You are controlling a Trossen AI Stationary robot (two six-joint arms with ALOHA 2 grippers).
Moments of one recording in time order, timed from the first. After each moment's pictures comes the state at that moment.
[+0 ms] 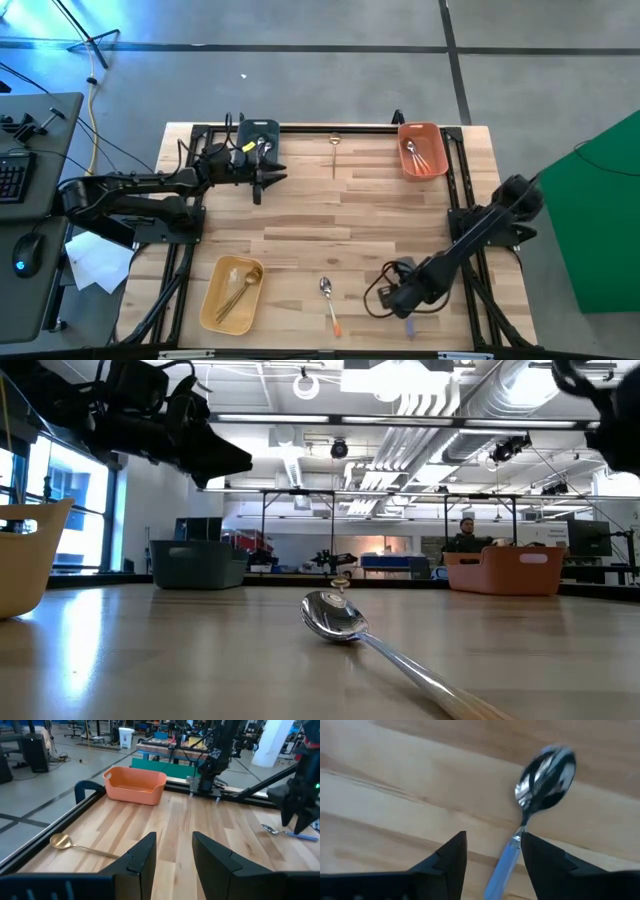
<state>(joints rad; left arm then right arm) 0.47 1.06 0.33 0.58 0.33 -0.06 0.72 1.69 1.03 -0.72 -0.07 2.03</state>
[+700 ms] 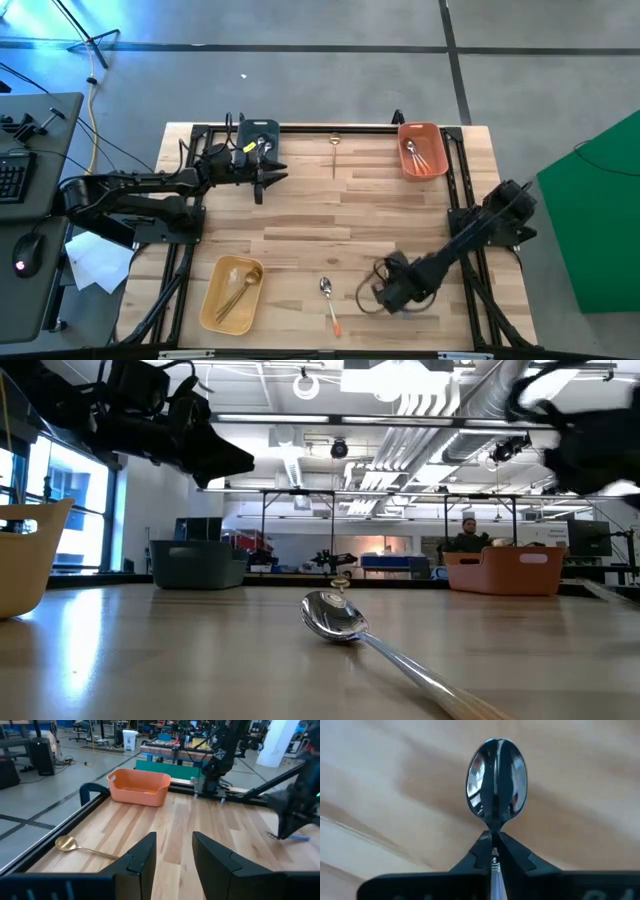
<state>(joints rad) 0.47 1.08 0.33 0.61 0.30 -0.05 0.67 1.75 1.03 -0.75 0.09 1.83</state>
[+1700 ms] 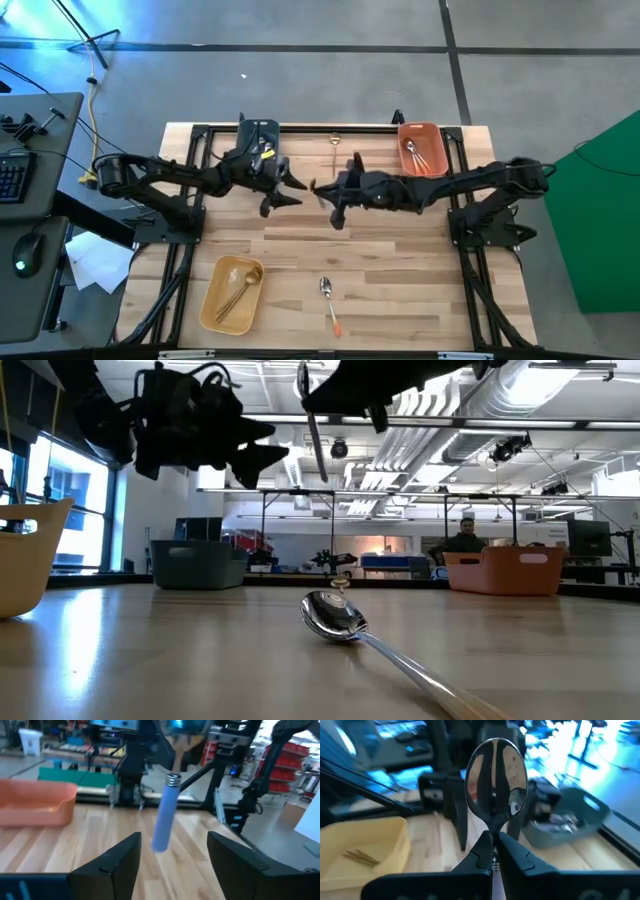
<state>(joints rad) 0.37 1.43 0.44 0.94 0.66 -0.14 0.04 1.53 1.03 0.24 0.25 0.14</state>
